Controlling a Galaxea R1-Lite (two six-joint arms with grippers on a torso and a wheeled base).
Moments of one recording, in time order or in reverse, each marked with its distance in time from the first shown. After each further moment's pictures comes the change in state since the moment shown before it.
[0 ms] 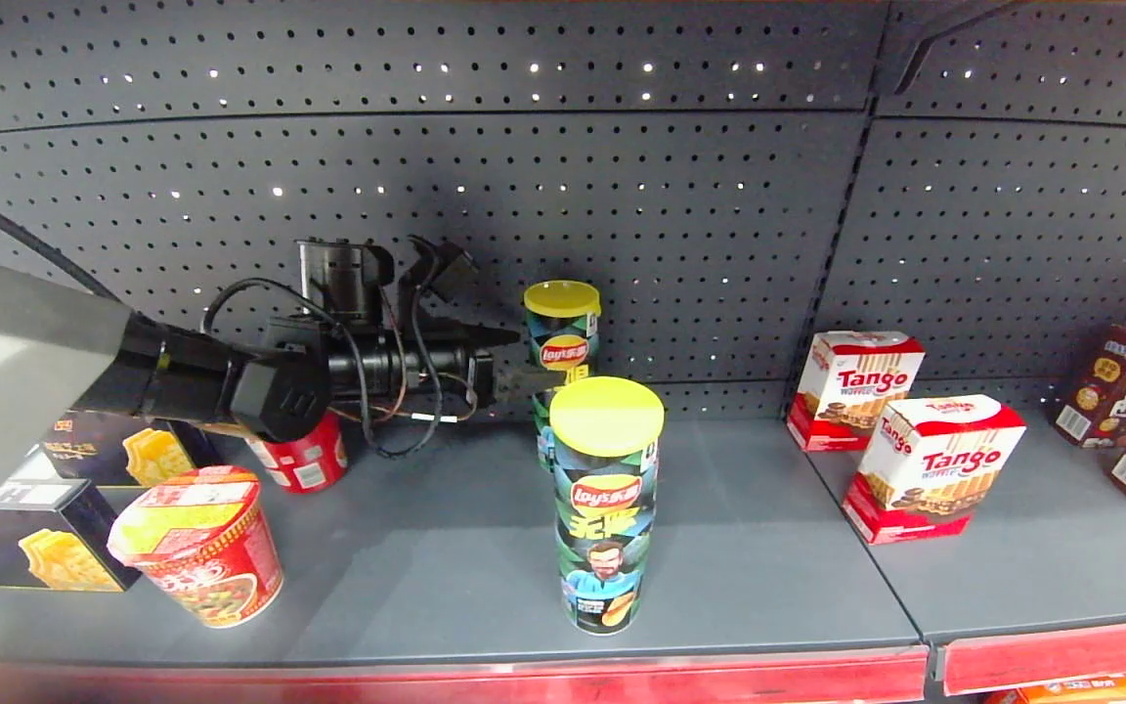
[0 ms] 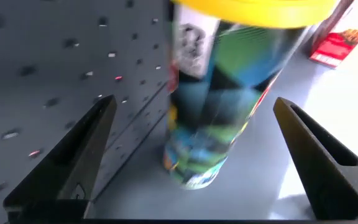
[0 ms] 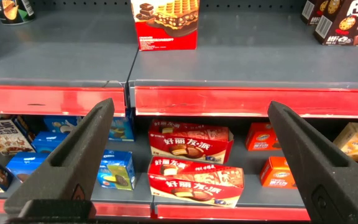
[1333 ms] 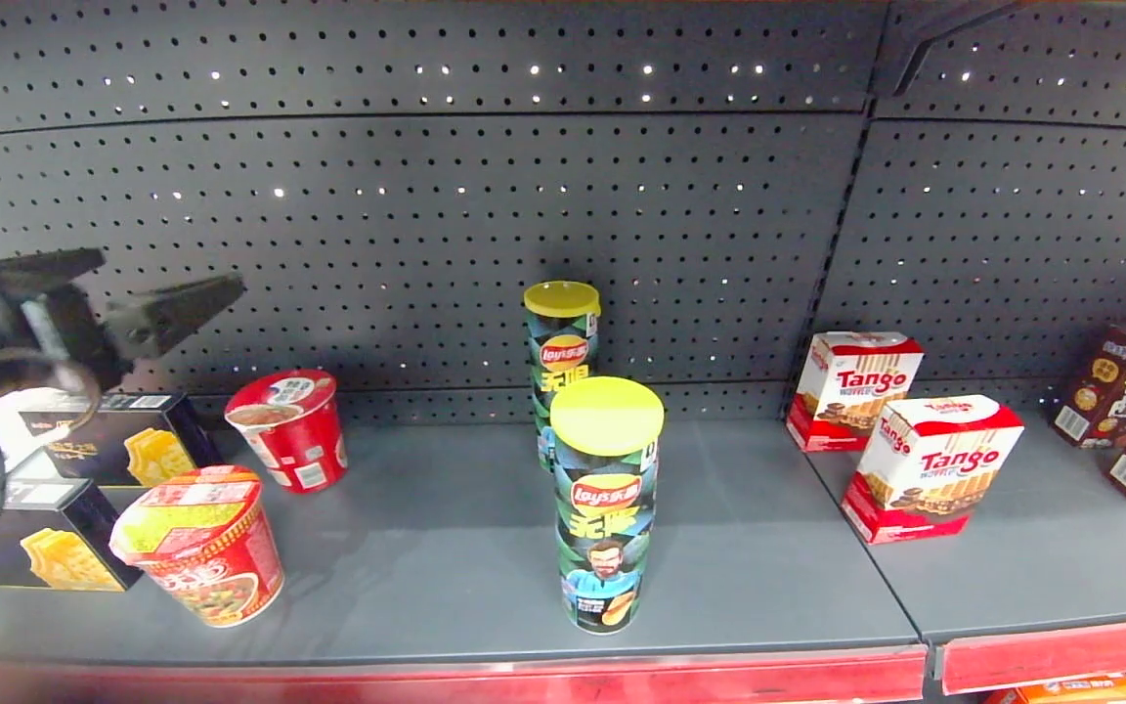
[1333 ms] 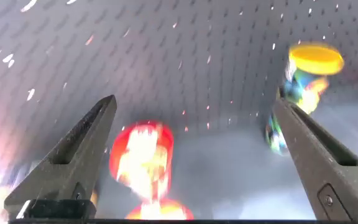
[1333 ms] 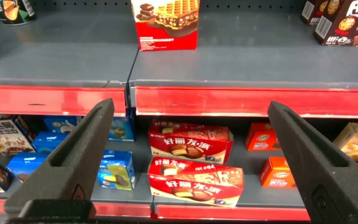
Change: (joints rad) left arm 0.138 -0.932 0.564 0.100 0.642 -0.104; right arm 0.000 0.000 0.000 0.000 0.000 0.000
